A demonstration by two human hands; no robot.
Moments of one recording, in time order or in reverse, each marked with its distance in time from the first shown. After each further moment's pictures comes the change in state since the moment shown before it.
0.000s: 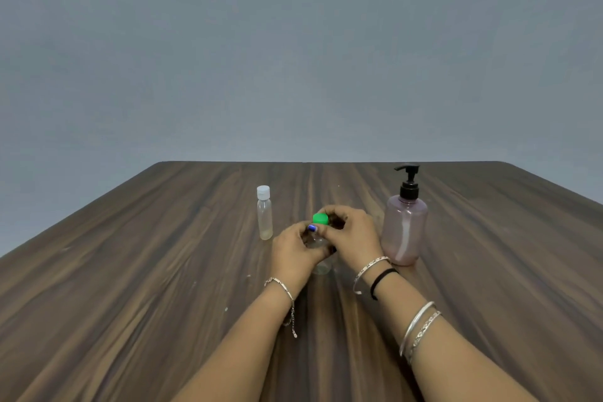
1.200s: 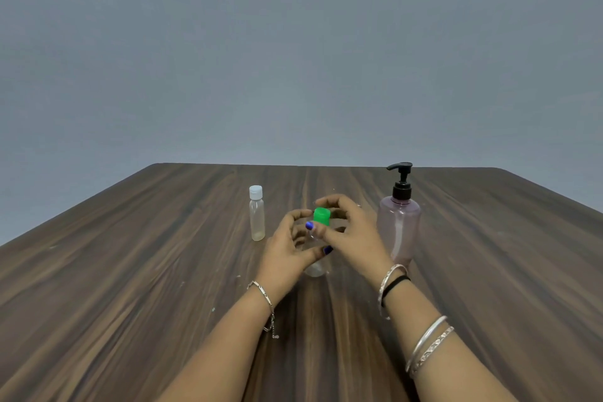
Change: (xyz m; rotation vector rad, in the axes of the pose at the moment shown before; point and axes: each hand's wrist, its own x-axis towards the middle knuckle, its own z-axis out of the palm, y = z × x) left_hand -0.010 0.004 -0.006 -0.336 -0.177 0.043; right_hand -0.013 -0.010 -0.022 0.099 -0.081 -0.120
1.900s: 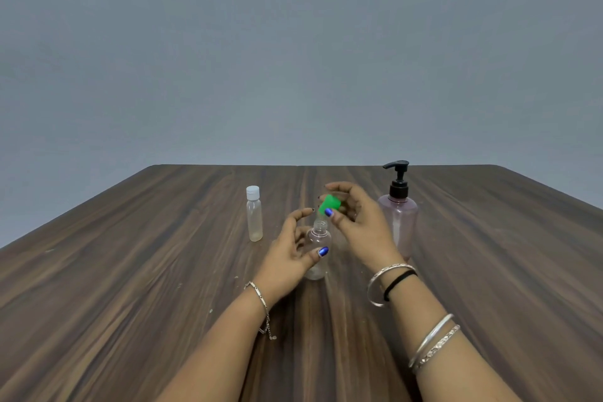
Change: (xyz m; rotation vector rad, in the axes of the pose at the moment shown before) left_hand -0.005 0.003 0.000 0.086 -0.123 0.014; right_hand 0.003 -0.004 -0.009 0.262 0.064 0.024
